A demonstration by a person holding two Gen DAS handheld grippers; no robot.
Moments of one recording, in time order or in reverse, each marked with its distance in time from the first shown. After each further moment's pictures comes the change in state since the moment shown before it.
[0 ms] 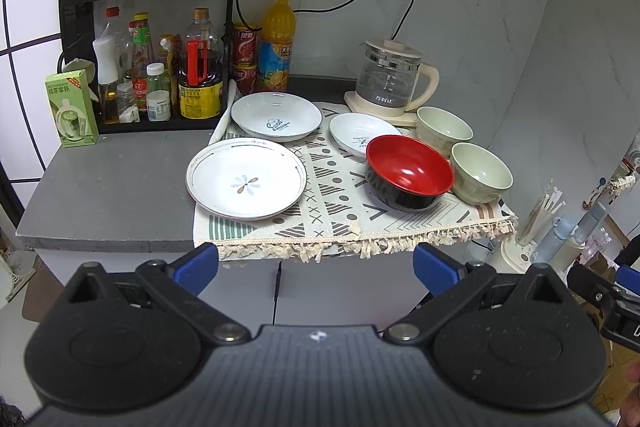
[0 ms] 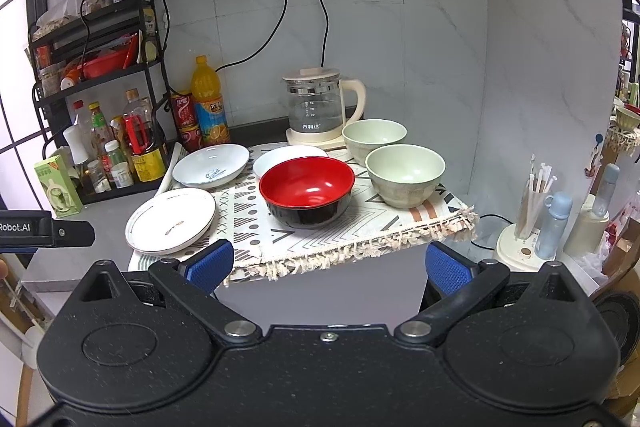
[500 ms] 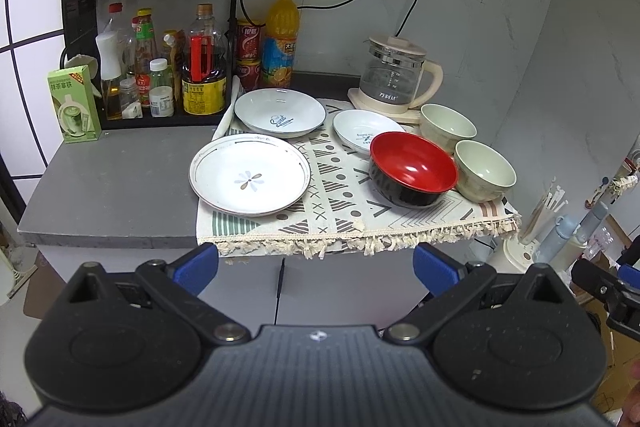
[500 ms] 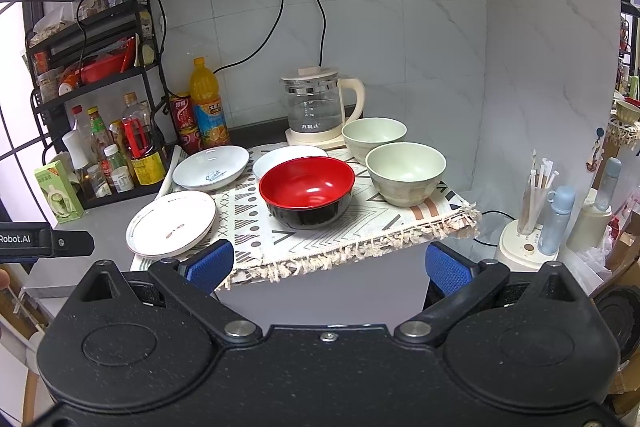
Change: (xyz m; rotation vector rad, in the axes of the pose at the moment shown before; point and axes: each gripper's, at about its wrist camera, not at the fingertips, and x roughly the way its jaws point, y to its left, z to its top) left arm 0.001 0.006 0.000 -0.008 0.006 0.006; right arm 0.003 -0.002 -0.002 0.022 0.001 0.002
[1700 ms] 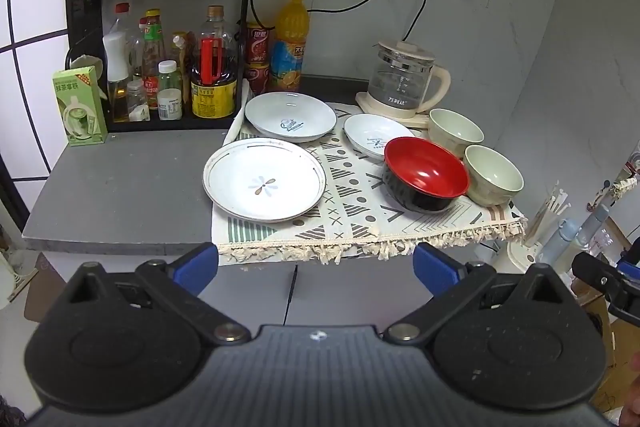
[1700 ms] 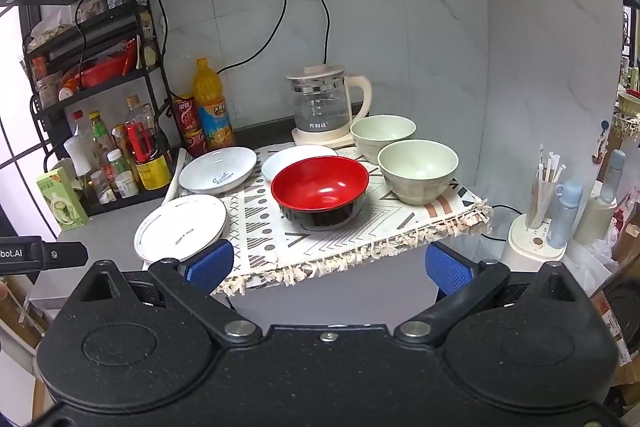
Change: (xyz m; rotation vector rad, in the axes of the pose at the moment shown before) left arm 0.000 0.027 0.004 -0.002 -0.007 -0.012; right arm 0.007 0.013 0.007 0.022 0.012 0.009
